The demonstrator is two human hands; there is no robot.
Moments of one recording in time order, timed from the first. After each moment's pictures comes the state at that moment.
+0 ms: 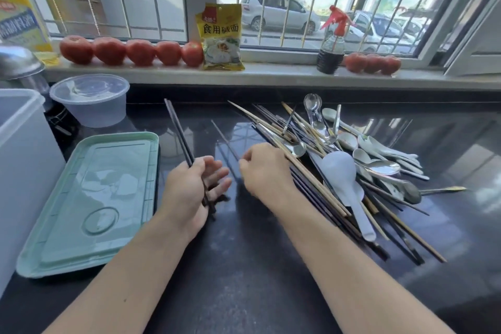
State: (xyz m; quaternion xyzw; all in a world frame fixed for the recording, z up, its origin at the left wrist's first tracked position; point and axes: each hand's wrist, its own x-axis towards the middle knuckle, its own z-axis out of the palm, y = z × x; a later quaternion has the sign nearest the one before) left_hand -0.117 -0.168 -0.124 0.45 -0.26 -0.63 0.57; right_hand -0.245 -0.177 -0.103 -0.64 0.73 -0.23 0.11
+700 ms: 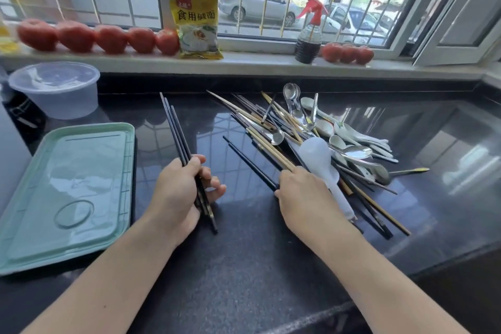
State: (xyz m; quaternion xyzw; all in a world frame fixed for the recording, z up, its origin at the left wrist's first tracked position) left_hand -0.131 -0.148 -0.129 0.43 -0.27 -0.67 0.54; right_hand -0.316 -0.087 -0.107 -0.68 0.74 -0.03 -0.02
